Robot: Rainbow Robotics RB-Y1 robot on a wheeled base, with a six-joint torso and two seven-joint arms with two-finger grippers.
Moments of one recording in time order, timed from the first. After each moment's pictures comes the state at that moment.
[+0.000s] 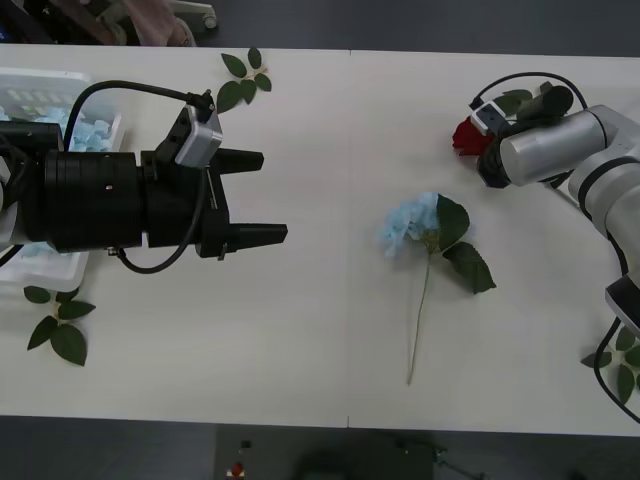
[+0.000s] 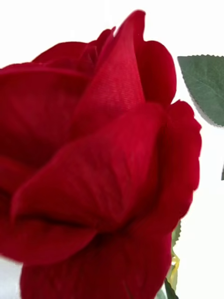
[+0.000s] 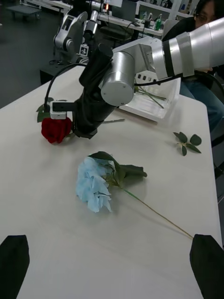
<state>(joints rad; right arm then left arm) -1.03 -0.49 0.61 -0.45 -0.59 0.58 1.86 -0.42 1.07 -0.50 -2.01 1.95 0.59 -2.57</state>
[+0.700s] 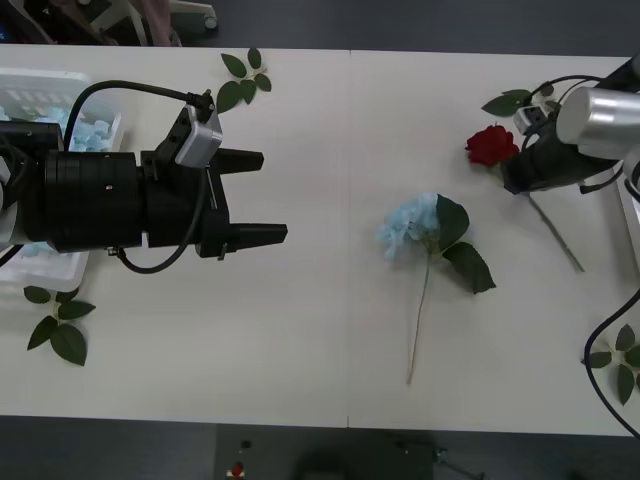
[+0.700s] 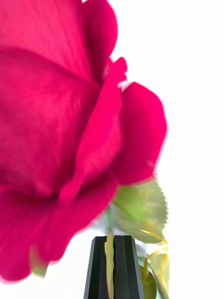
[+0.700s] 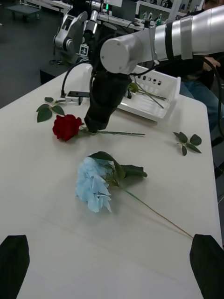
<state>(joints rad) -1.03 -0.58 0.34 -0.43 -0.86 0.92 1.89 -0.42 1.07 -0.50 -2.01 1.95 0.59 -2.57</state>
